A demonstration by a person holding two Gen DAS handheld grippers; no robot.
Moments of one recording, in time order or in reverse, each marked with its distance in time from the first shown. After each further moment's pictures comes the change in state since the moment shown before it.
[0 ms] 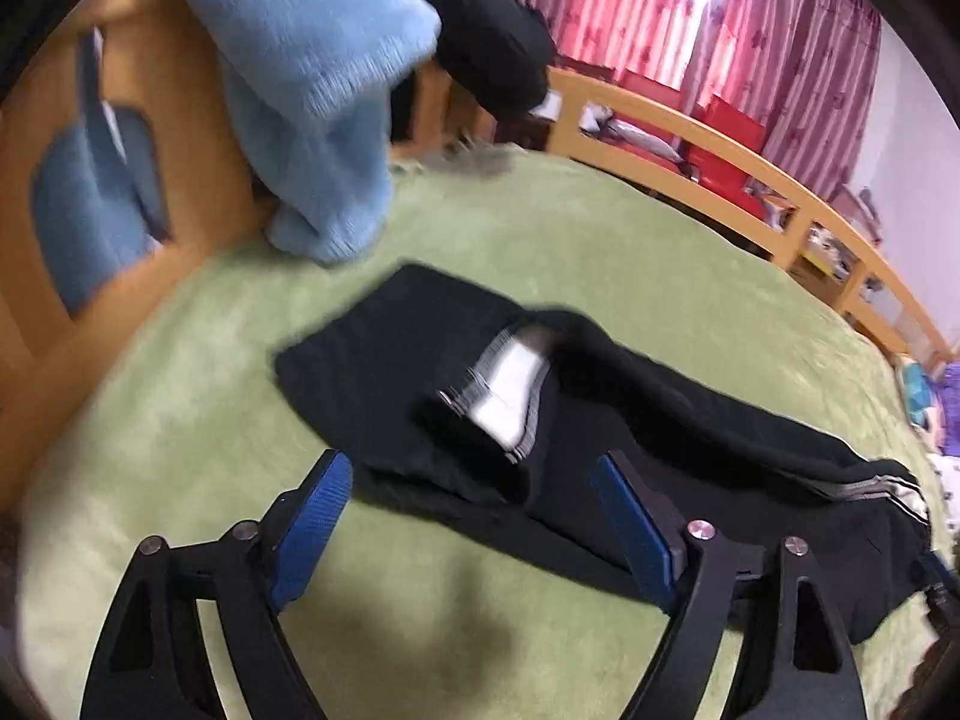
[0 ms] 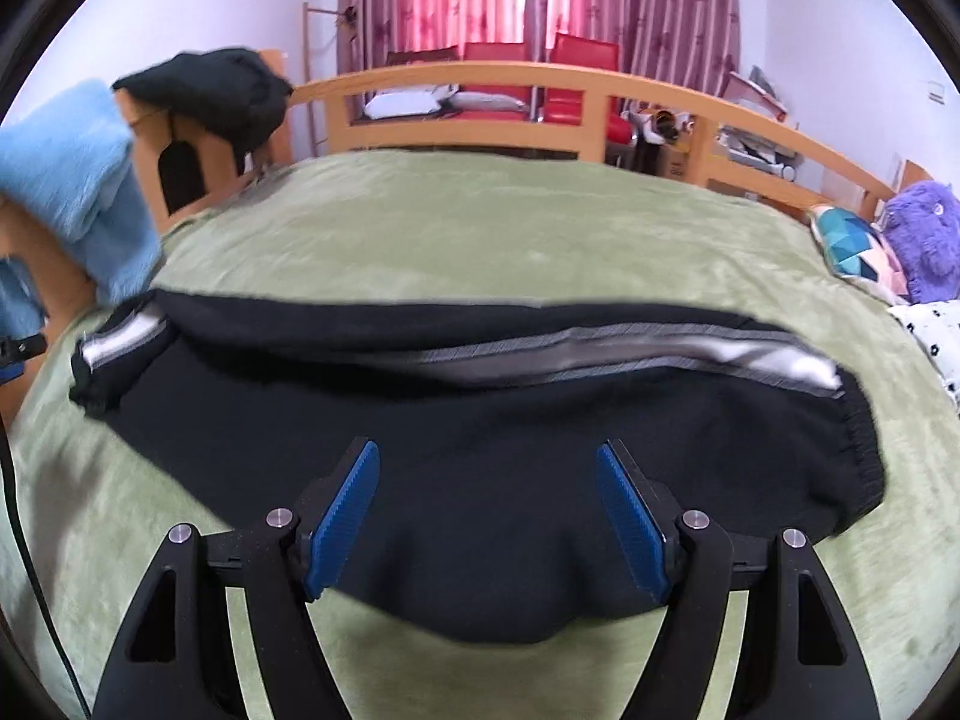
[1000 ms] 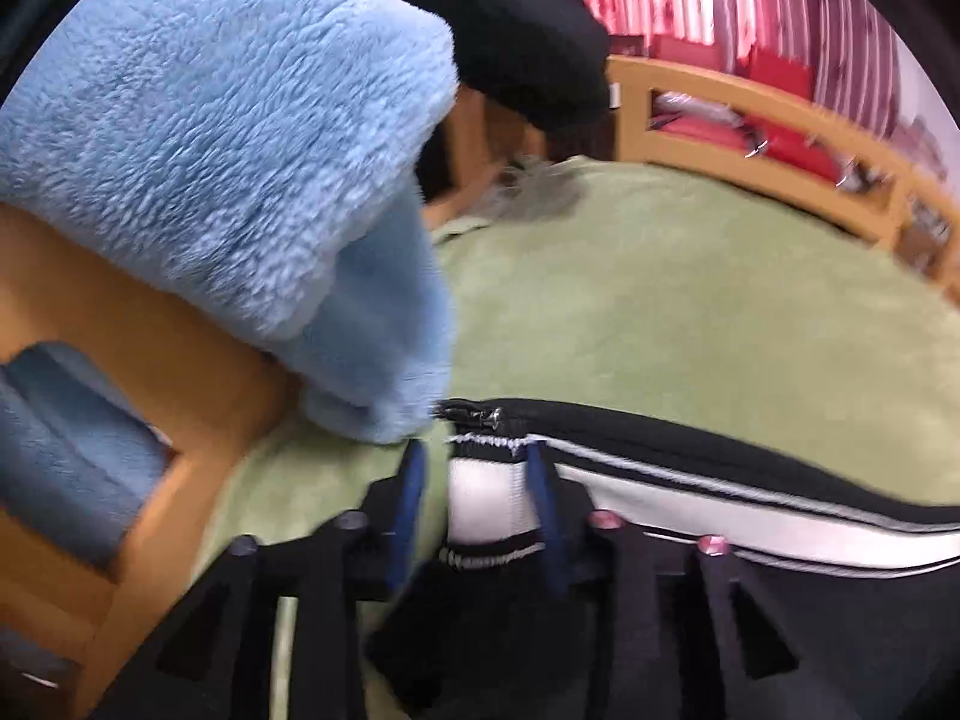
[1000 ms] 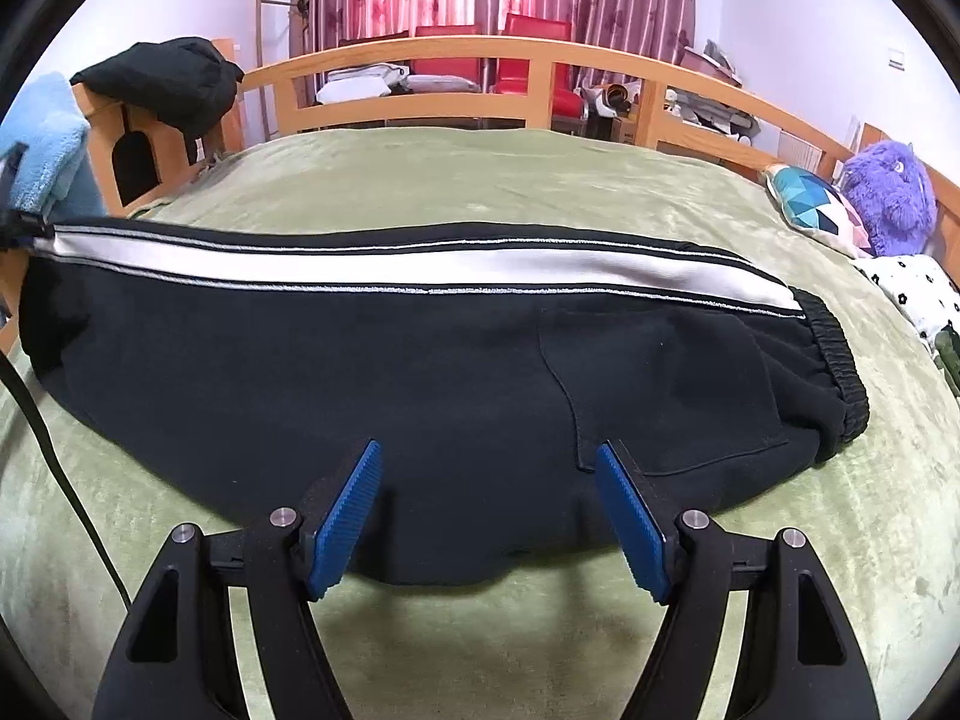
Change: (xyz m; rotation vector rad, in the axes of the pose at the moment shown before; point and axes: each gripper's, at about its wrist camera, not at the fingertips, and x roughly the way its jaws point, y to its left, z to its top) left arm 0.087 0.015 0.151 0.205 -0.007 0.323; right arm 0.010 -0.030 -0.033 0.063 0.030 -0.096
